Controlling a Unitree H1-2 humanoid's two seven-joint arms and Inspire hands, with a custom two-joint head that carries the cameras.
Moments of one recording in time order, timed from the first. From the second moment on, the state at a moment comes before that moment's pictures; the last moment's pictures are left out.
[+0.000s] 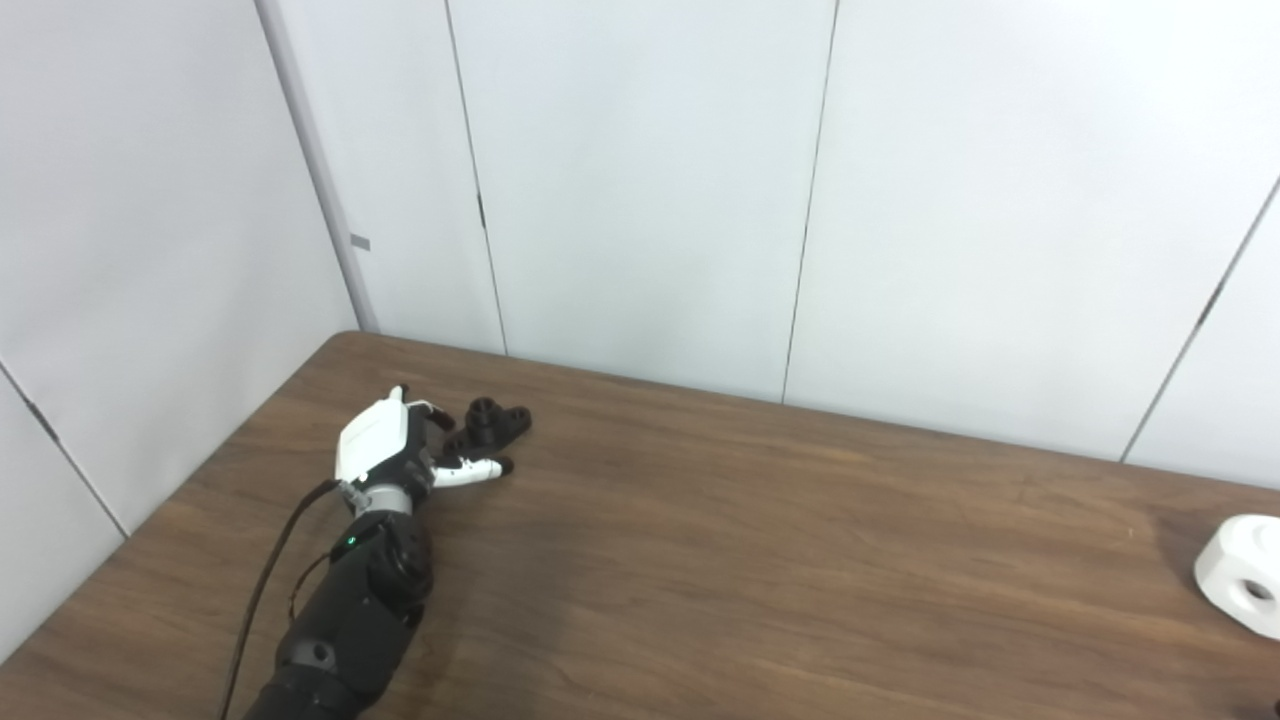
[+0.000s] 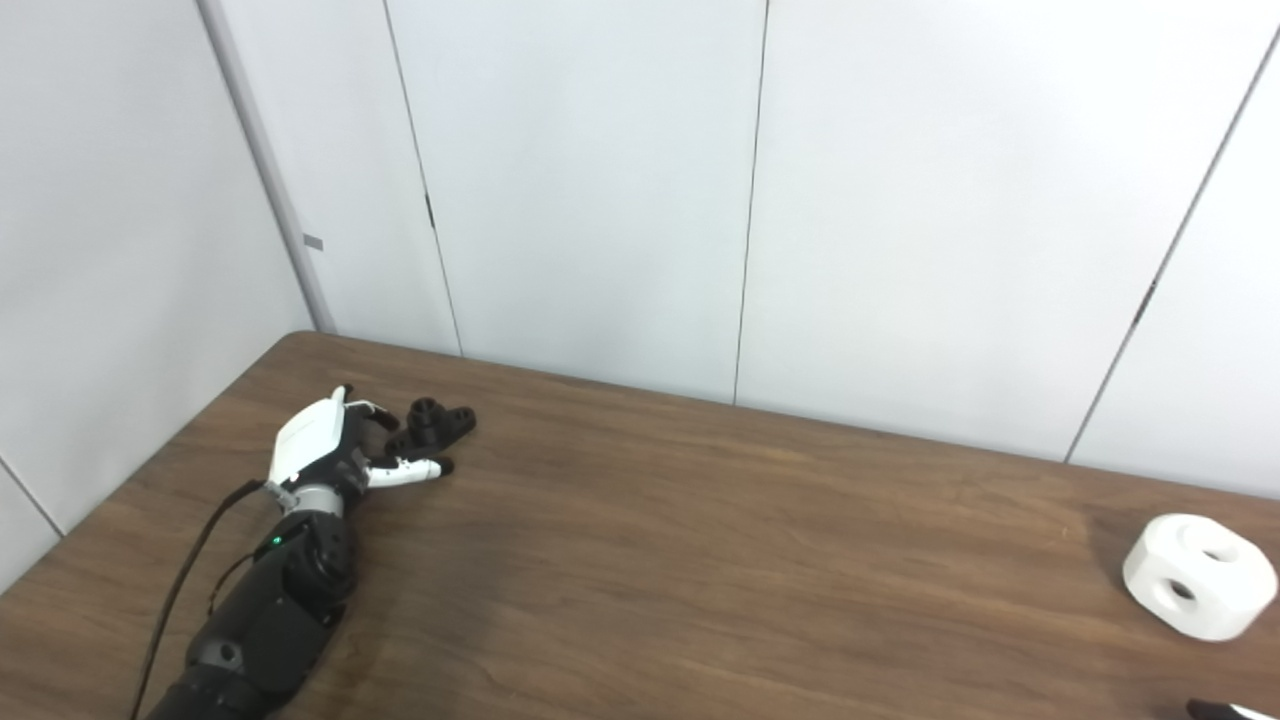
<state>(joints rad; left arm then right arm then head) -0.44 0.44 -0.03 0.48 0.58 0.38 0.23 0.11 -0.47 -0.19 0.15 0.17 -0.36 0.28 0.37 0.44</state>
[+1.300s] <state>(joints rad) -0.45 0.44 -0.09 0.56 0.53 0.28 0.34 0.14 -0.47 -0.17 0.11 0.16 -0.34 0.24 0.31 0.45</state>
